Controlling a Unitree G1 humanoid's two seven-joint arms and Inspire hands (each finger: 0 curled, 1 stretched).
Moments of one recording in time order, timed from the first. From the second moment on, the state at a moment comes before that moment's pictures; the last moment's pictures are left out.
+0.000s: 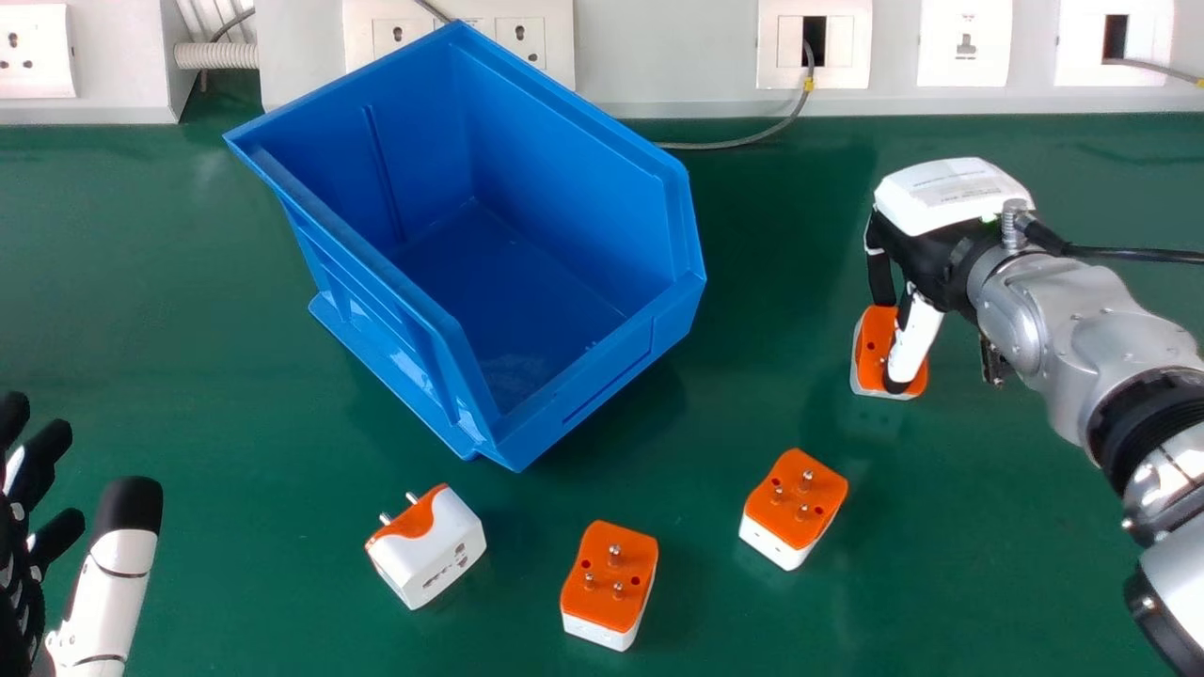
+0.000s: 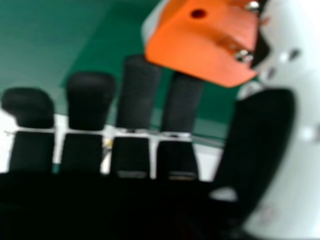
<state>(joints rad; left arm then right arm) 0.79 -0.07 0.29 -0.61 0.07 -0.26 0.01 -1.07 -0.43 0.66 1.26 -0.84 -0.08 0.01</state>
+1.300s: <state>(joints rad) 0.76 -0.07 0.26 -0.61 0.07 -0.21 0.00 -1.07 -0.52 0.59 1.14 -0.82 -0.15 0.02</state>
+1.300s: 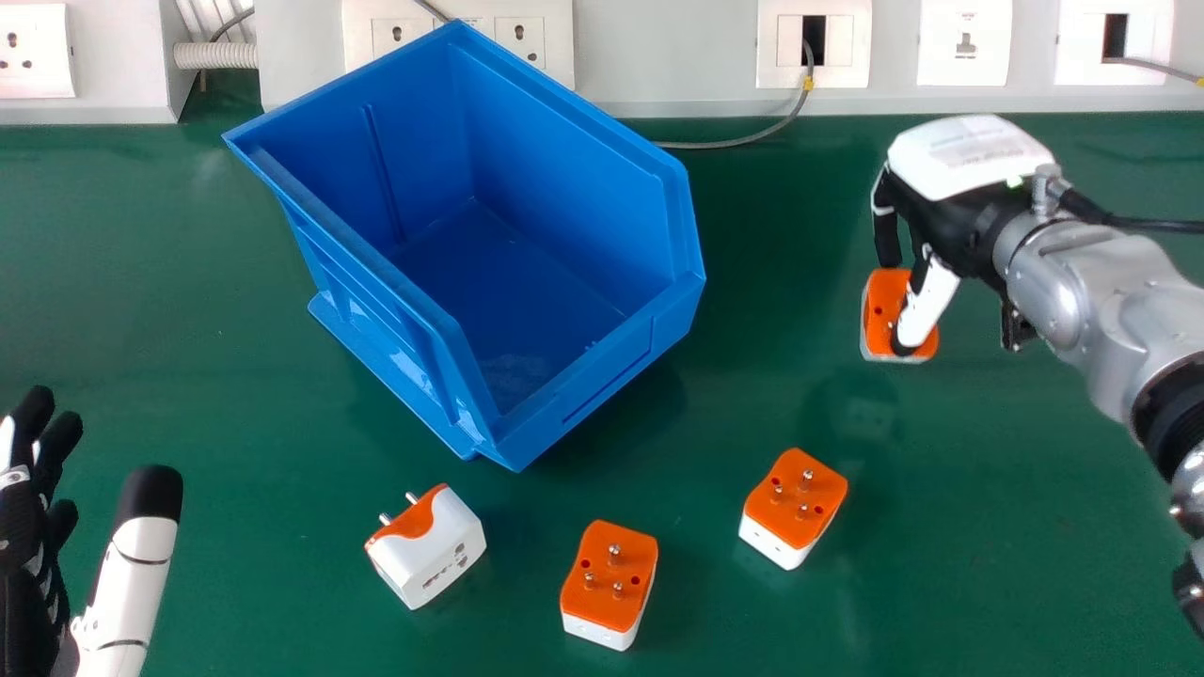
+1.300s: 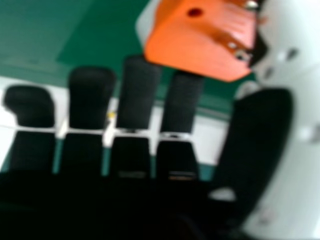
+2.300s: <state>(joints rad) 0.69 -0.03 0.26 -0.59 0.08 -0.18 0.00 -0.75 -0.70 0.32 0.33 -0.69 -0.23 0.23</state>
